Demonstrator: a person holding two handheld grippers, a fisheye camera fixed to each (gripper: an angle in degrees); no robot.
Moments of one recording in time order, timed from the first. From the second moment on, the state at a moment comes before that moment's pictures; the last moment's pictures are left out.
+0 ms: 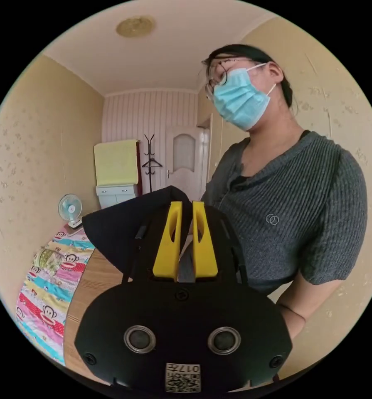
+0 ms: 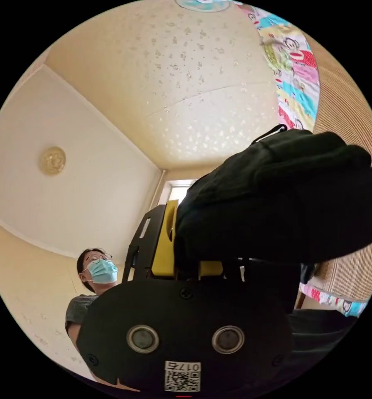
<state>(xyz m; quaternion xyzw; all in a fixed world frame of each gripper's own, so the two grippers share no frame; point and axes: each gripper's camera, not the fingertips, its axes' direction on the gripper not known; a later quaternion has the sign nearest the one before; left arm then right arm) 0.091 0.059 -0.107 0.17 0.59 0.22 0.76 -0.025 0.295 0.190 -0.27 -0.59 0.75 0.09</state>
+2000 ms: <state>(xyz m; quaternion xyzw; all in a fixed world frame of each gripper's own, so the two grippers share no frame) 0.223 0.050 0.109 0.06 0.83 -0.07 0.55 -0.004 0.130 0.105 0.10 -0.93 0.36 -0.03</state>
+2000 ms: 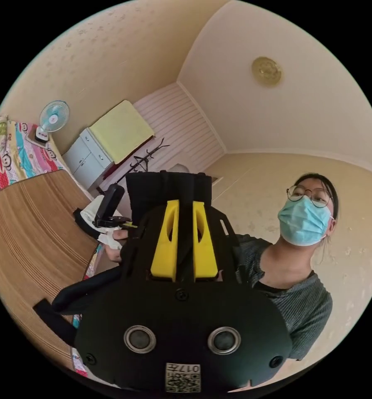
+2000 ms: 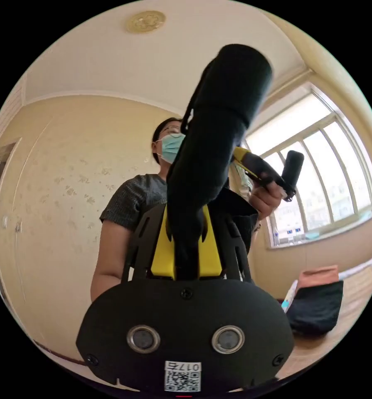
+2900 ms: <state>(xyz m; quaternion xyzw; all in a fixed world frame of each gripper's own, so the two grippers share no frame) 0.160 0.038 -0.069 0.31 0.65 -0.12 0.69 0.118 0.147 -0.046 -0.09 -0.78 0.53 0.32</state>
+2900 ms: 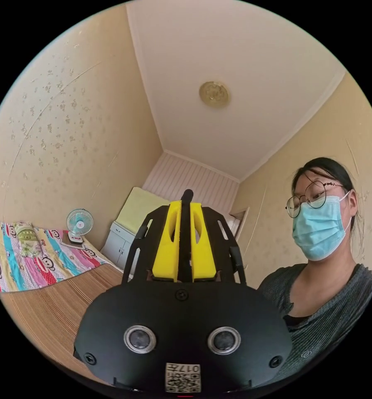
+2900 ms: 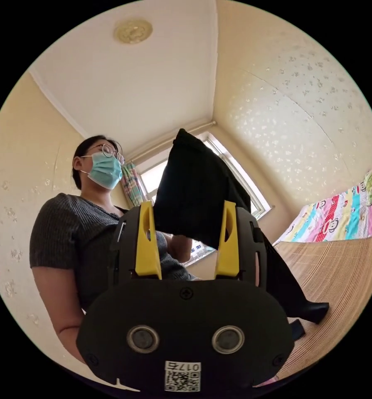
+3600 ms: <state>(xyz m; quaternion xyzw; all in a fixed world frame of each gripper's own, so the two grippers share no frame) 0.014 -0.025 -0.201 0.43 0.60 -0.12 0.67 0.244 -0.102 0.022 -0.01 -0.67 0.37 0.64</state>
